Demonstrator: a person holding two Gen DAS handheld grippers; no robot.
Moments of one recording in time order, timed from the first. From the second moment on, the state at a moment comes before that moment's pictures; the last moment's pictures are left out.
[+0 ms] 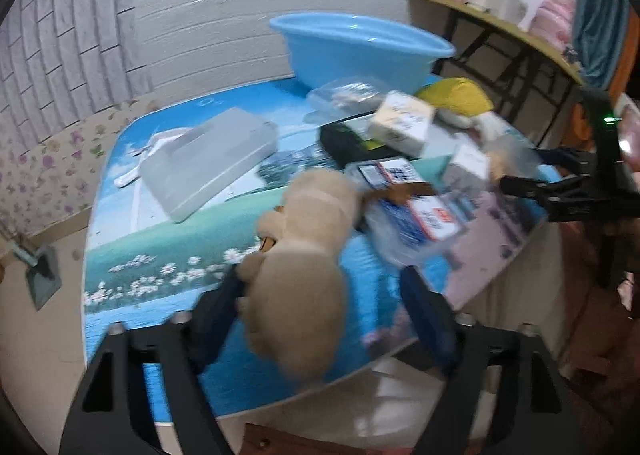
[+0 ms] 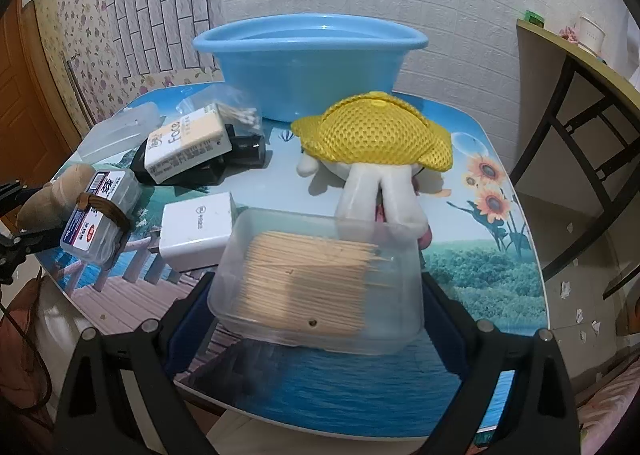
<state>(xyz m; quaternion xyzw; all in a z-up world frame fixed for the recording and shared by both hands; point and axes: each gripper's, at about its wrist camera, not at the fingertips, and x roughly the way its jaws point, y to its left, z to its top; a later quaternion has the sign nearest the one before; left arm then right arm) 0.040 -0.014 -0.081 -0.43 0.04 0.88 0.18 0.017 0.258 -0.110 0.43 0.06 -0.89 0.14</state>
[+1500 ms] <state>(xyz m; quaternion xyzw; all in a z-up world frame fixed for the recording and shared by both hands) 0.009 -0.010 -0.027 -0.38 0.00 0.92 0.08 0.021 0.254 -0.043 0.35 0.01 -0.92 0.18</state>
